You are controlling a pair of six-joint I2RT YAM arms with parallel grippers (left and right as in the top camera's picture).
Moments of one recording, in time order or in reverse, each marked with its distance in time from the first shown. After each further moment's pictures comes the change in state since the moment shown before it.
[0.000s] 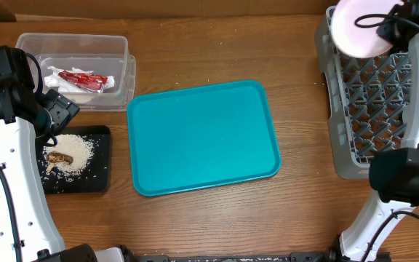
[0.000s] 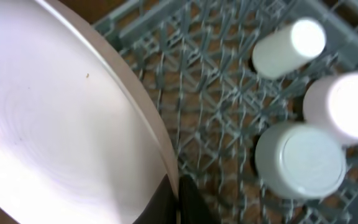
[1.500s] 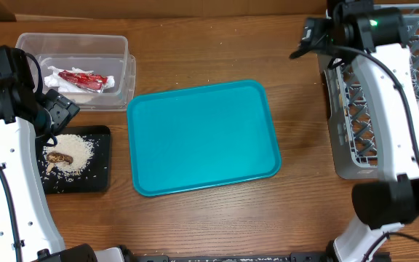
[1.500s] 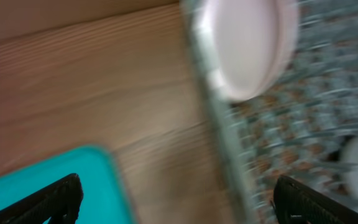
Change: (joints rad) left arm 0.000 0.000 0.000 0.000 0.000 0.000; right arm 0.332 -0.184 -0.185 -0.038 -0.175 -0.093
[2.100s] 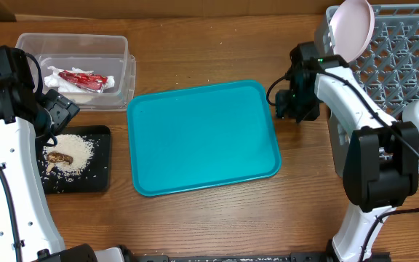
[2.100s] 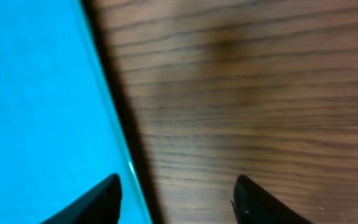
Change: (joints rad) left arm 0.000 0.000 0.000 0.000 0.000 0.000; right arm 0.003 0.135 -0.596 0.254 -0.304 -0.118
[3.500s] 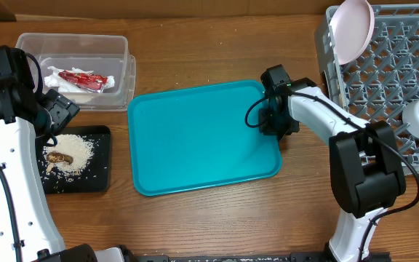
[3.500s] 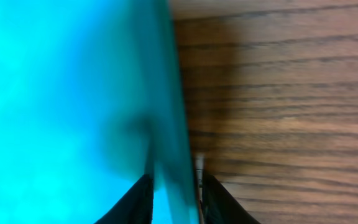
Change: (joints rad) left arm 0.000 0.000 0.000 0.000 0.000 0.000; right arm 0.151 -0.004 -0.179 0.177 0.116 0.114
